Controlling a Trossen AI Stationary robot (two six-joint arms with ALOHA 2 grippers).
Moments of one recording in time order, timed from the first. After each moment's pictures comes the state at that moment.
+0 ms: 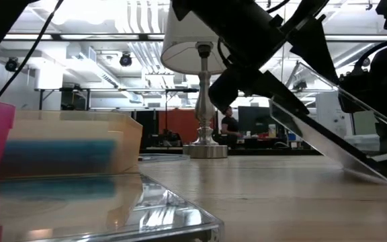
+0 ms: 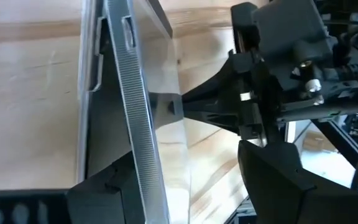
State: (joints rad) left arm -0.21 2.19 1.79 -0.29 -0.11 -1.60; right arm 0.53 1.41 0.37 0.02 0.17 1.34
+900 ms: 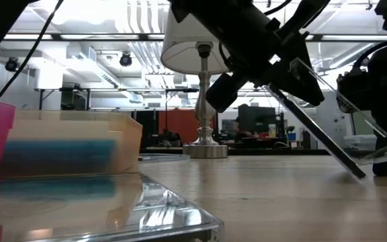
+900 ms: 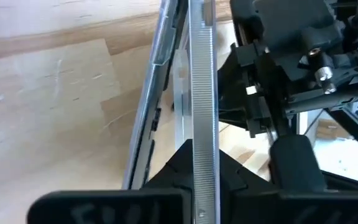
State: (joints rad) left arm -0.20 2.19 1.78 -0.31 -0.09 -1.51; right arm 0.53 1.41 0.37 0.04 0.18 1.33
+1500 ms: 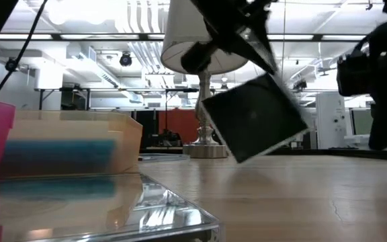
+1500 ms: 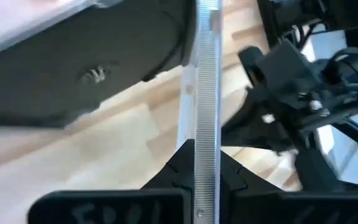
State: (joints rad) left arm -0.18 2.04 1.81 -0.58 -0.22 -1.35; right arm 0.53 1.22 0.37 -0.01 0.17 1.30
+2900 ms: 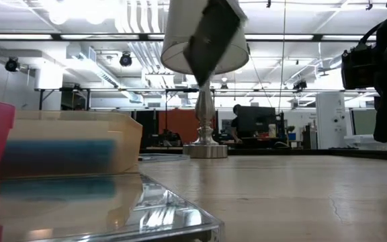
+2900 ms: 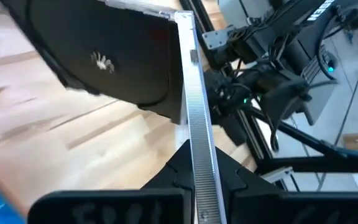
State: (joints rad) left arm -0.31 1.62 1.81 -0.89 -0.44 -1.33; right arm 0.53 1.12 0.37 -0.14 0.18 1.27
